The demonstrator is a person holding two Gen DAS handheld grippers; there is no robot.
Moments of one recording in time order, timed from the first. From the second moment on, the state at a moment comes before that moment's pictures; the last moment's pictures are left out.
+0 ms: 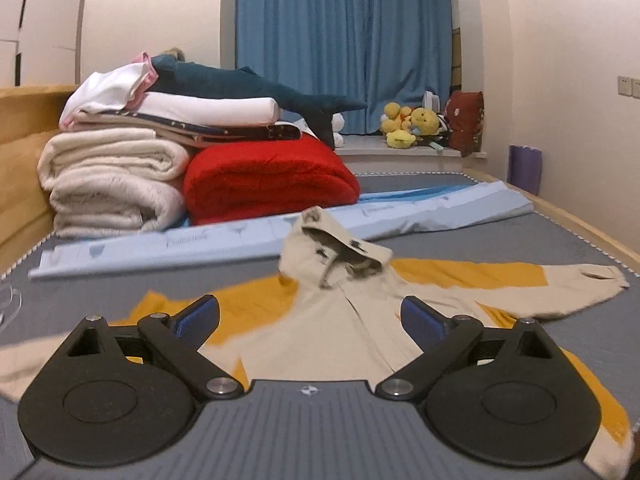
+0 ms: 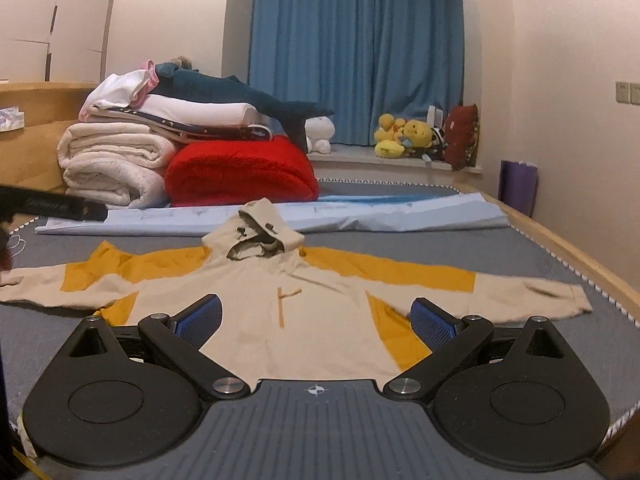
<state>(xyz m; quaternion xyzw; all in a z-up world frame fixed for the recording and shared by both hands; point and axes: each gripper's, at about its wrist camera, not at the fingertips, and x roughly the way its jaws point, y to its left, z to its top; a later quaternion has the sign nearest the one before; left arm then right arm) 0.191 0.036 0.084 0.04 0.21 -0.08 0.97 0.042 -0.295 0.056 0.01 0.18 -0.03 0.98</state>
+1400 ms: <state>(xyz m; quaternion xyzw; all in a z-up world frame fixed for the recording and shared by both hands) 0.347 0.443 -0.073 -0.25 0.38 0.30 0.84 0.342 -0.237 0.017 0.02 0.18 0.09 0.98</state>
